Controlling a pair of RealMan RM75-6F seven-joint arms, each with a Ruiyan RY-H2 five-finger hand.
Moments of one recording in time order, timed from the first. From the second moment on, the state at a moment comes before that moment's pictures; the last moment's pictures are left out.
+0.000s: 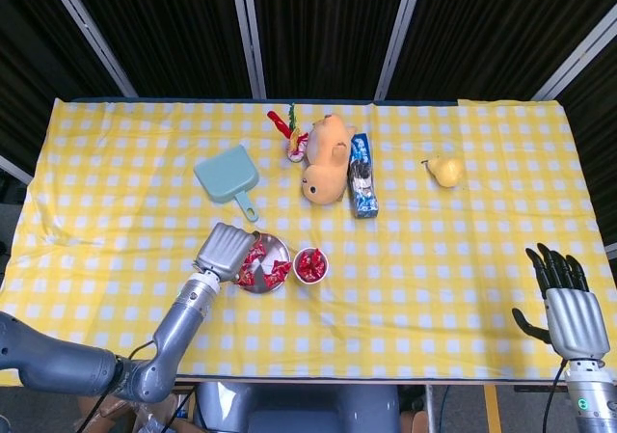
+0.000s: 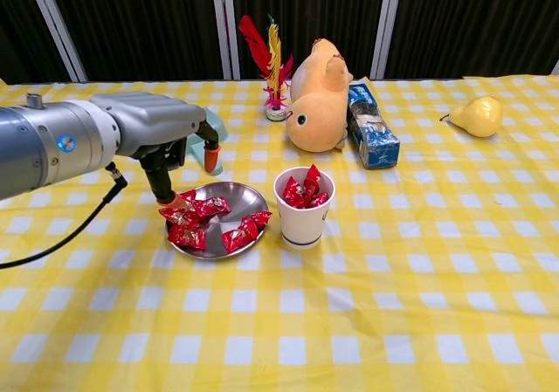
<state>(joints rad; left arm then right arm) -1.06 -1.56 -0.06 -1.80 0.54 1.24 0.86 0.08 -1.10 0.07 -1.72 -1.42 1.42 -0.11</state>
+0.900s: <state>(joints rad) -1.11 -1.85 -0.23 -1.61 0.32 1.31 1.04 0.09 -1.09 0.07 -1.72 -1.41 1.41 -0.09</state>
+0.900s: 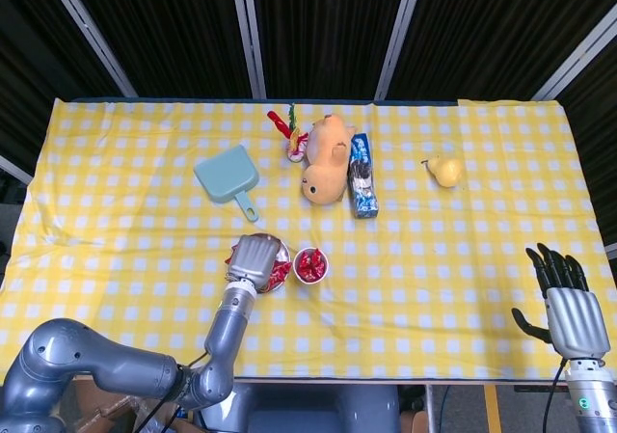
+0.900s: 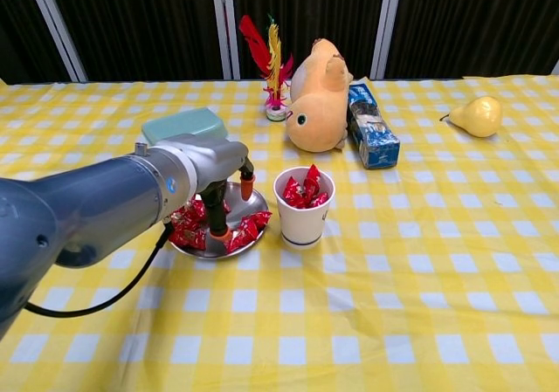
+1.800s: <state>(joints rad) -1.08 -1.92 -0.25 -1.50 0.36 1.24 1.05 0.09 -1.09 0.07 -1.73 -1.40 1.41 -0.08</state>
